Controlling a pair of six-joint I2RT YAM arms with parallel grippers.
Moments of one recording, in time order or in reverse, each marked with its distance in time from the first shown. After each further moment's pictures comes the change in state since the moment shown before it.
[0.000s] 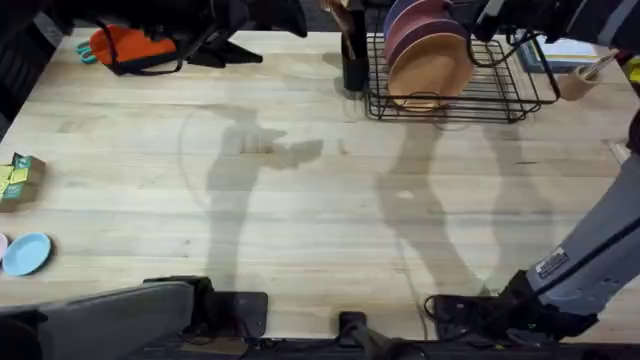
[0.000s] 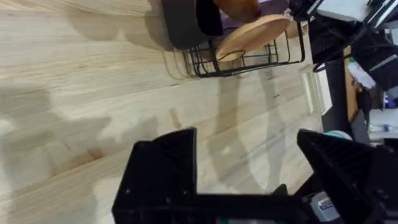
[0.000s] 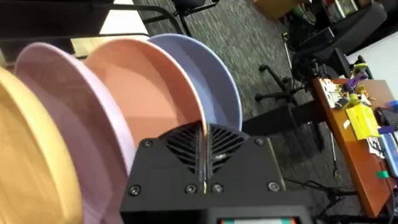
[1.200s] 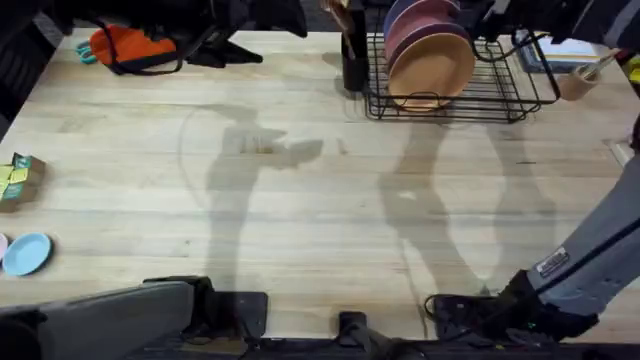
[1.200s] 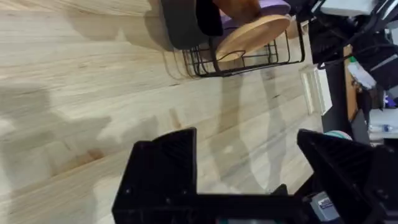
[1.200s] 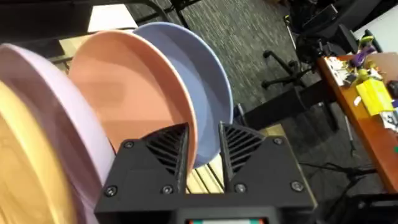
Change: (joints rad) left arm 0.000 0.000 0.000 0.000 0.000 0.000; right arm -0.026 0.000 0.001 0.002 0.014 0.126
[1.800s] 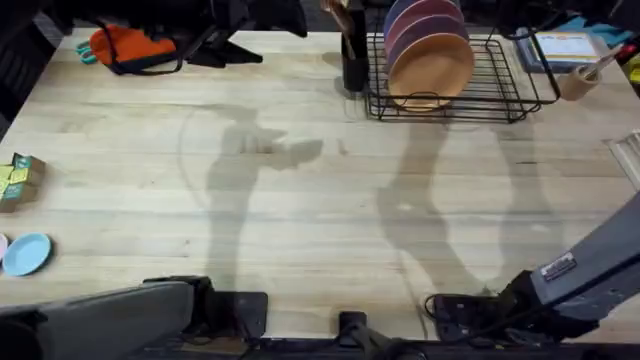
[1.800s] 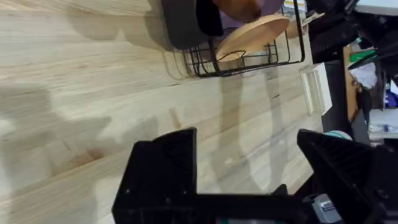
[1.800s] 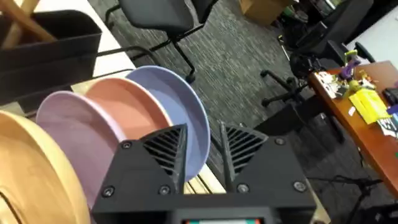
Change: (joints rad) left arm 0.000 0.000 0.000 0.000 0.000 0.000; right arm -0.029 -0.102 0.000 -0.006 -0.088 0.141
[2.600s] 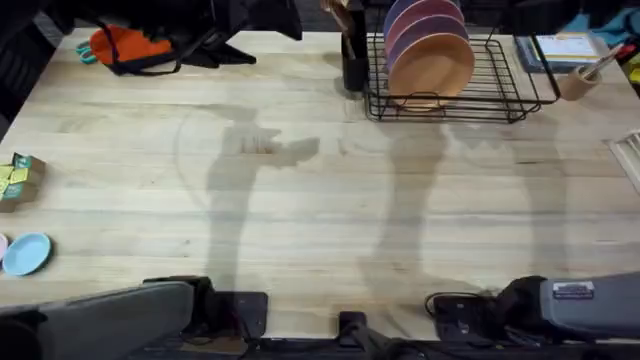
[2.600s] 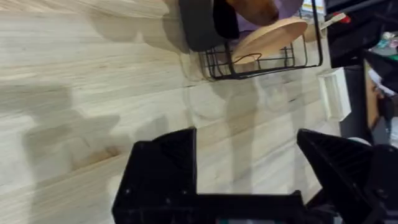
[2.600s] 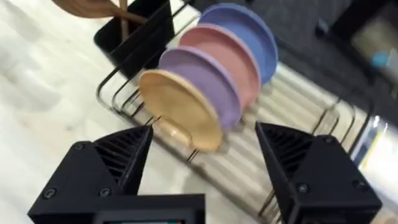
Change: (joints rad) left arm 0.000 0.000 0.000 0.000 -0.066 0.005; right arm -0.088 -0.384 0.001 -0.802 0.070 0.167
